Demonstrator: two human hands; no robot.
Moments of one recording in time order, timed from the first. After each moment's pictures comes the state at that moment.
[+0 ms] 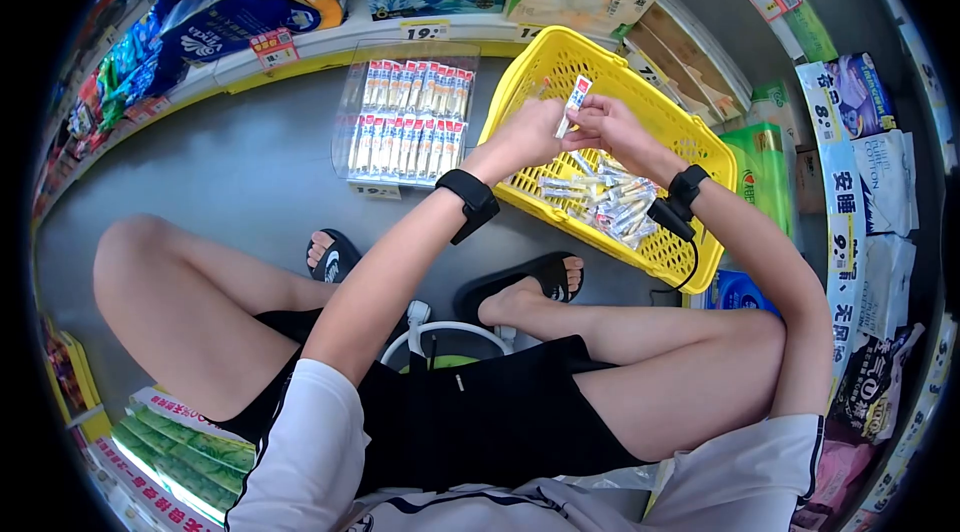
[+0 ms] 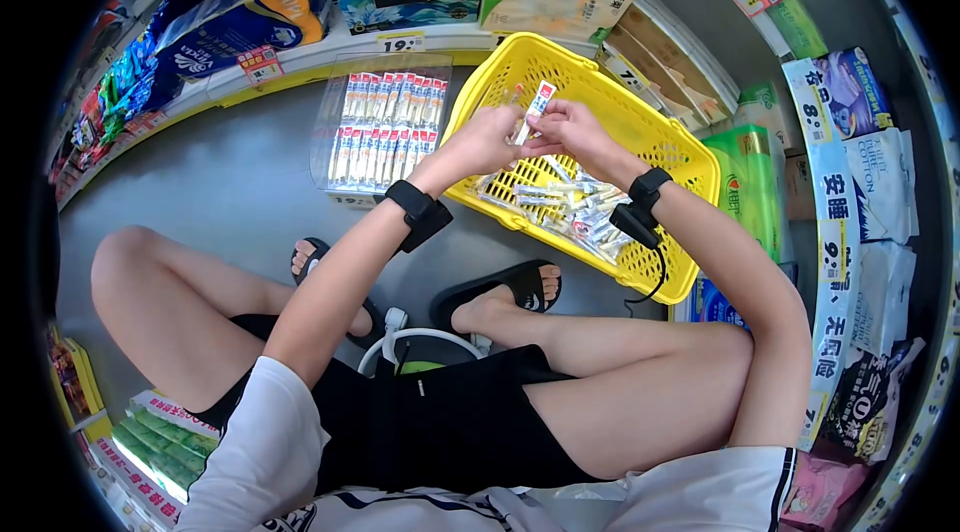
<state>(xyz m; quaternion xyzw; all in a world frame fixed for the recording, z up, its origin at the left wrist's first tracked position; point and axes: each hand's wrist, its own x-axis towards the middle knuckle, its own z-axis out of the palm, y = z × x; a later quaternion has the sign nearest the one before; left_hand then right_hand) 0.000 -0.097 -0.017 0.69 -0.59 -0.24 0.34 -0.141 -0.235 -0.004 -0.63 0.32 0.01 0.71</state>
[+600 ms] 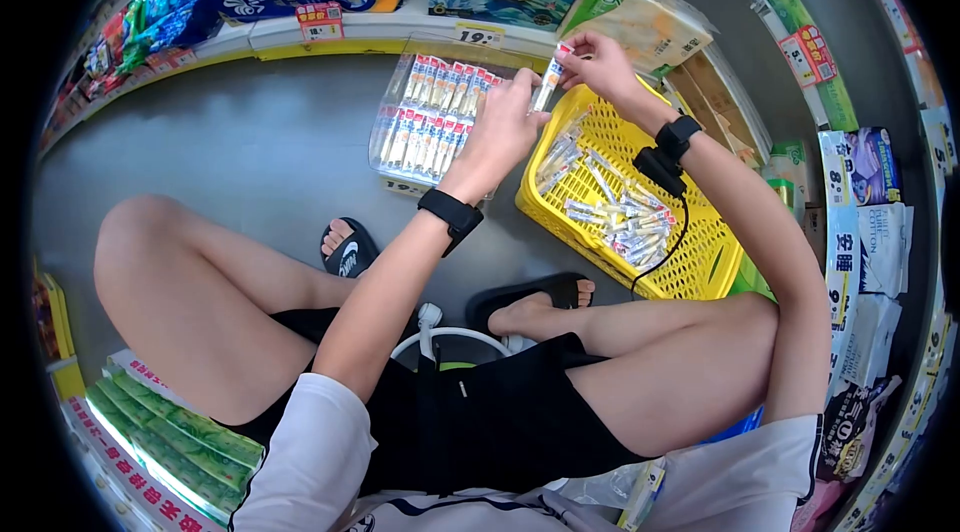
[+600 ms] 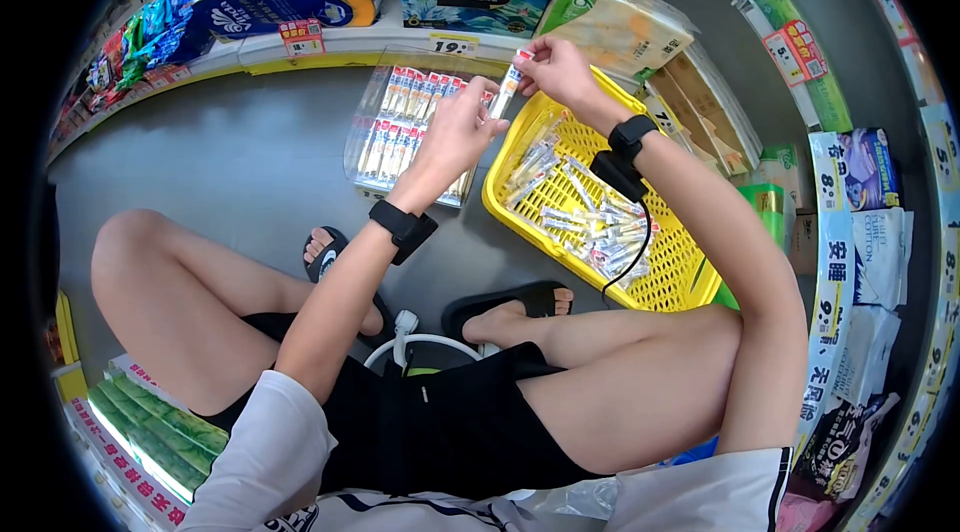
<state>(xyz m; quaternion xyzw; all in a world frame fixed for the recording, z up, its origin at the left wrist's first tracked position) 0.071 -0.037 -0.015 0.74 -0.44 -0.06 0.50 0.018 -0.231 0.028 -0.80 0.27 -0.08 0.53</state>
